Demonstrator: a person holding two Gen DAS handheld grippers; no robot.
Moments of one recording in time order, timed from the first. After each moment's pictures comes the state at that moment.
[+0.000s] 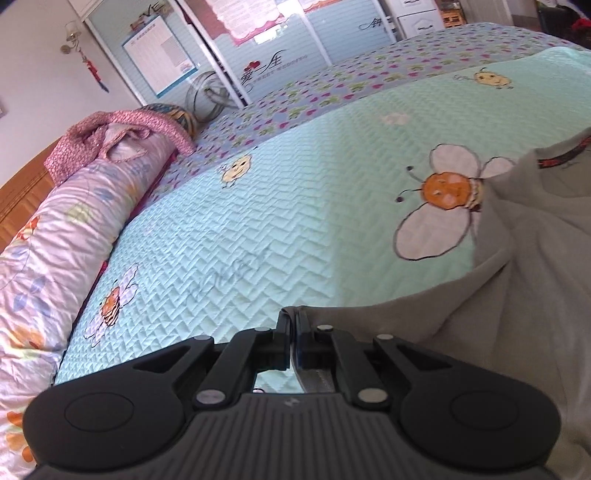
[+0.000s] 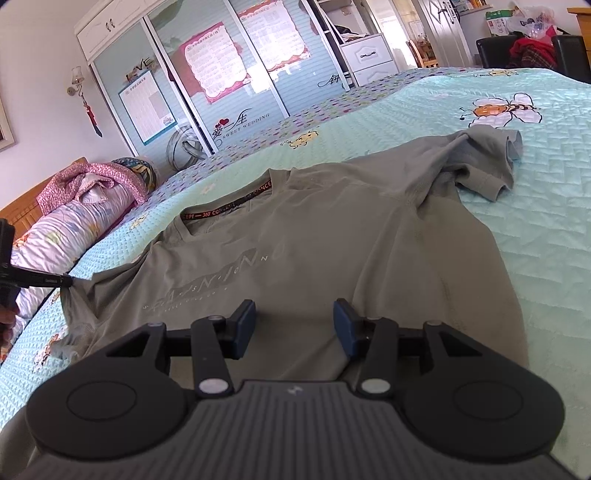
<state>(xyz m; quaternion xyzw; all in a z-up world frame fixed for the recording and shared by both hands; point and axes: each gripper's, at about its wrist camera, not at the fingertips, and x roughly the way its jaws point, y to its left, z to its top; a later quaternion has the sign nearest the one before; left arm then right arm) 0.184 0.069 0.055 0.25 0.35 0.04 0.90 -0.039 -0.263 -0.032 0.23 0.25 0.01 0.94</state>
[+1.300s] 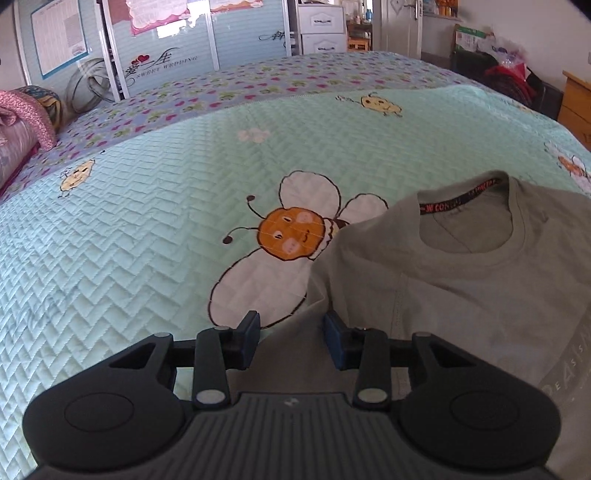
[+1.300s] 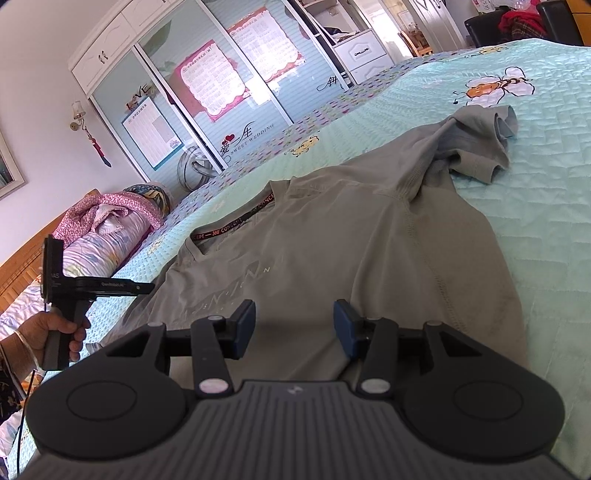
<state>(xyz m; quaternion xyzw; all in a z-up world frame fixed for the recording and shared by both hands) 0.236 0.014 0.023 0.12 0.38 -0.19 0.90 -0.040 -0.280 -0.038 0.29 0.23 0.03 0.93</state>
